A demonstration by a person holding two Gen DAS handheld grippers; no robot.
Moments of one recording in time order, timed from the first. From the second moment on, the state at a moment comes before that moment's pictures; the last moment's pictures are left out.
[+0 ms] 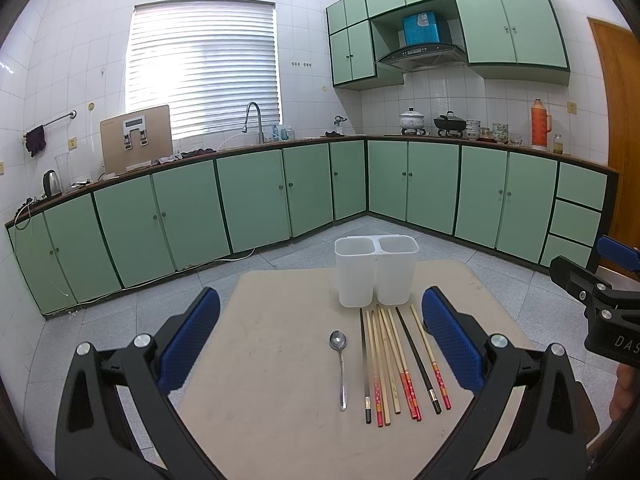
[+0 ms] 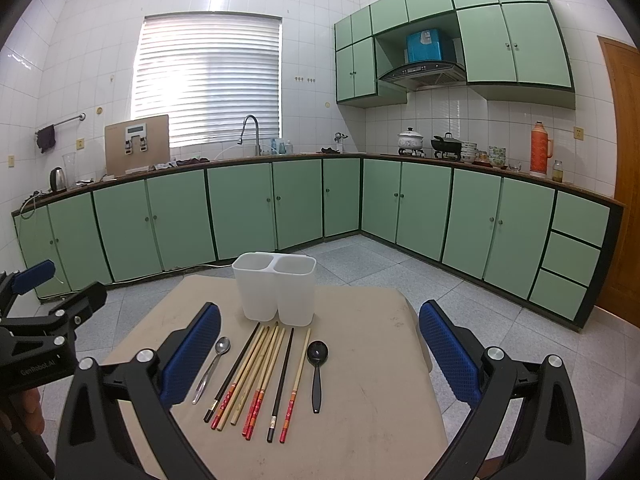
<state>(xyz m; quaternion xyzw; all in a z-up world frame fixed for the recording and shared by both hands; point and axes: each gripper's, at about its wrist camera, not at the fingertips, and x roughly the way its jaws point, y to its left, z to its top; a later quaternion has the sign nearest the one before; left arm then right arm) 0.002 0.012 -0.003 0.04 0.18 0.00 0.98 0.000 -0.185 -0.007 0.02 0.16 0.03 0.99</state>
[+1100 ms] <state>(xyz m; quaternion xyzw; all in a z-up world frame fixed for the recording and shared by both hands) 0.003 0.016 -0.006 0.04 0.18 0.00 0.98 0.001 -0.186 -0.007 0.02 0.16 0.03 0.99</state>
